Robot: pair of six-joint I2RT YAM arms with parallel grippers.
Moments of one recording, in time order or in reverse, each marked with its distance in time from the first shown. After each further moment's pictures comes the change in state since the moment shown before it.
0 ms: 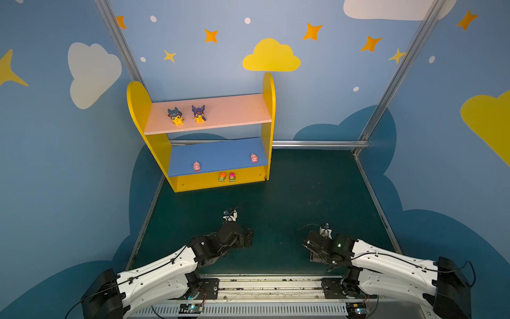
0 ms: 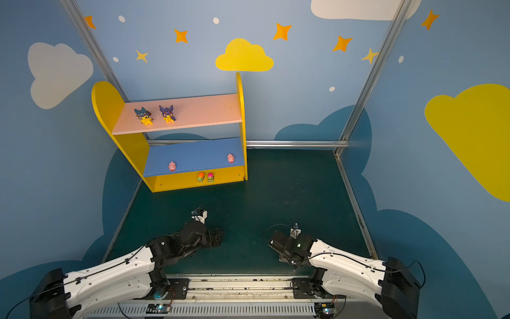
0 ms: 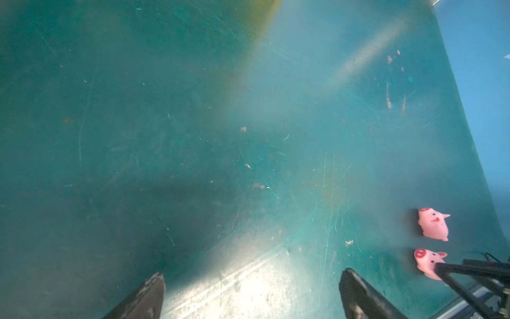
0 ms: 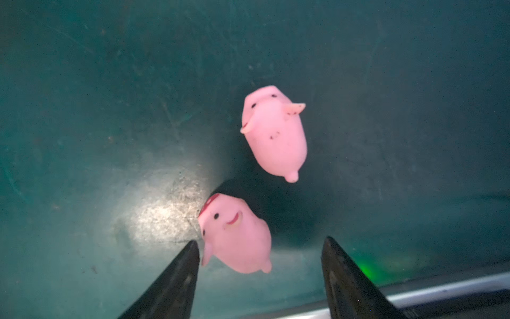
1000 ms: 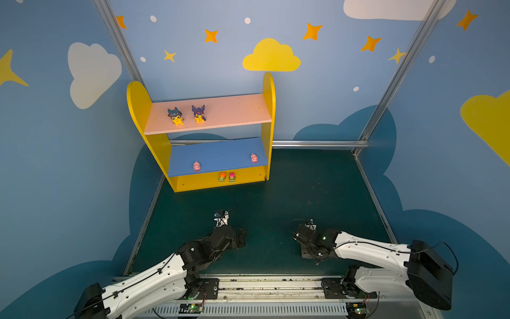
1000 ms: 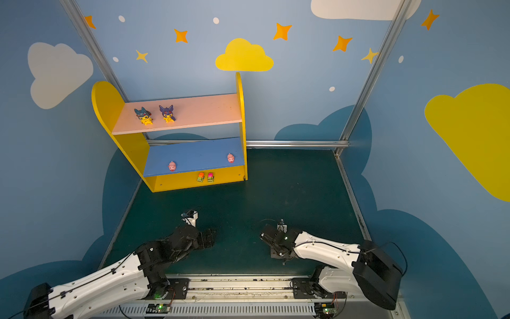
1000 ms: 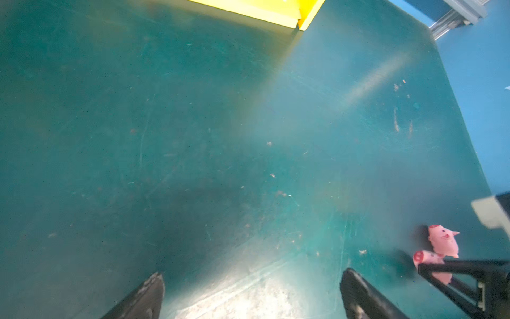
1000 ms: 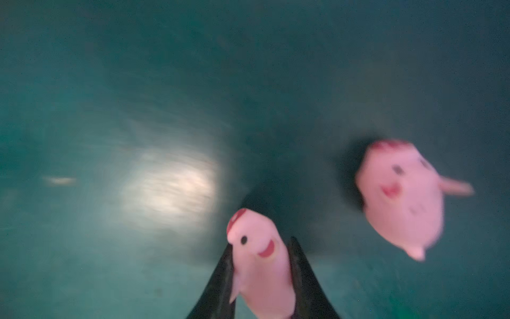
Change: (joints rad) left arm 0.000 -0.177 -0.051 -0.113 -0.093 -0.024; right arm -0.036 0.307 0.155 0.215 -0.082 -0.287
